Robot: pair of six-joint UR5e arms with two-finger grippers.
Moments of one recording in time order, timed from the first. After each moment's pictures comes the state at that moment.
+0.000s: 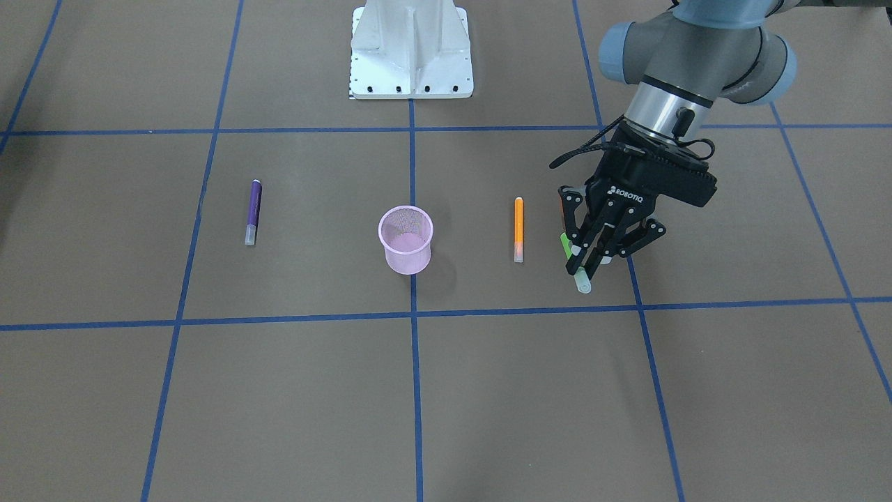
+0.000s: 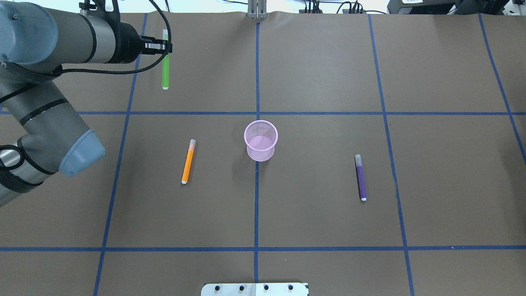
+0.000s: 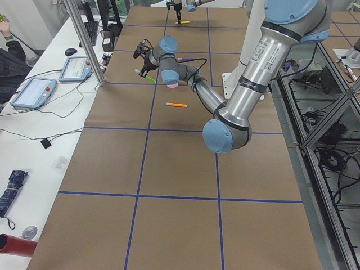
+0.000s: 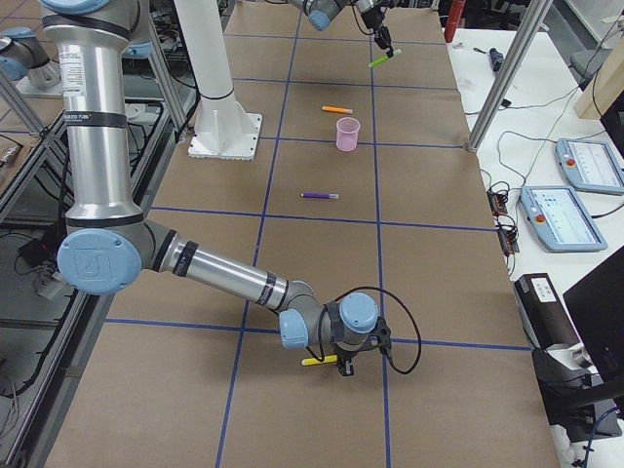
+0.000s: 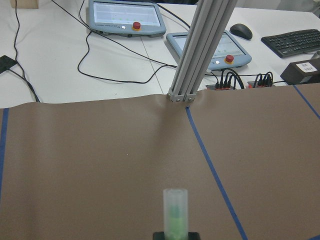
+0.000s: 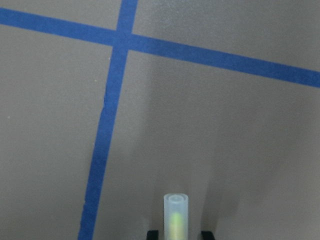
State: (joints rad) left arm -0.85 -2.06 -1.78 -2.14 -1.76 -0.94; right arm 1.36 -1.54 1.14 -1.05 2.31 0.05
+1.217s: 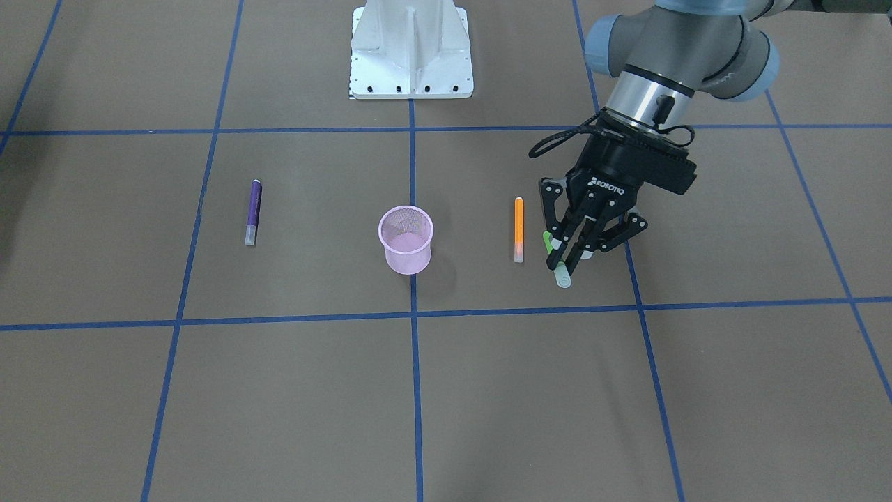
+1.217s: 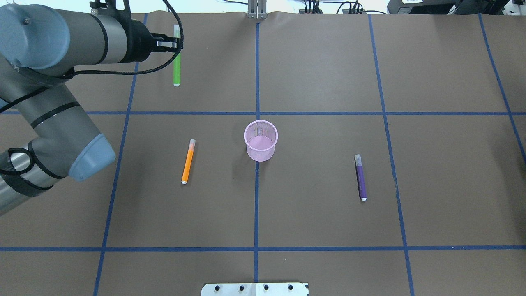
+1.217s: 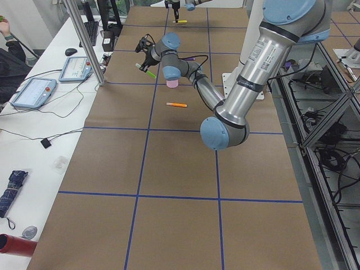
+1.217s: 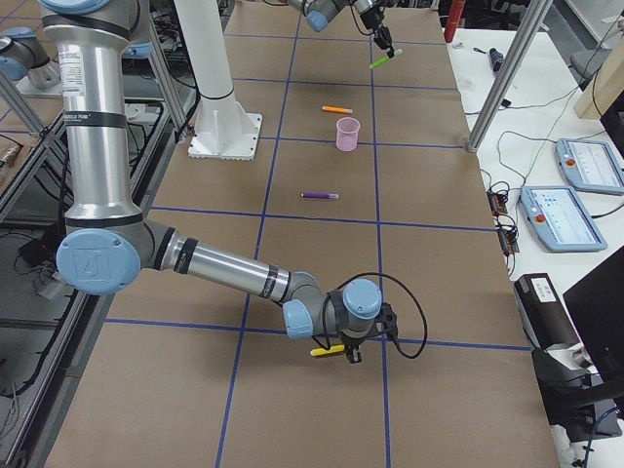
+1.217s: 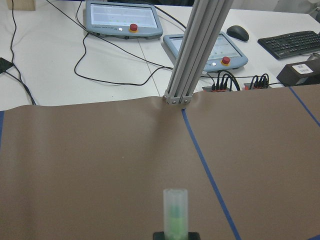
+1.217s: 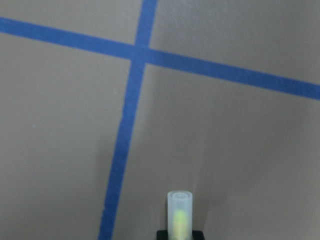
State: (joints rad) left arm -0.79 -2.10 -1.80 -2.15 -1.66 -0.94; right arm 1.37 -1.54 1.25 -1.05 2.32 0.07
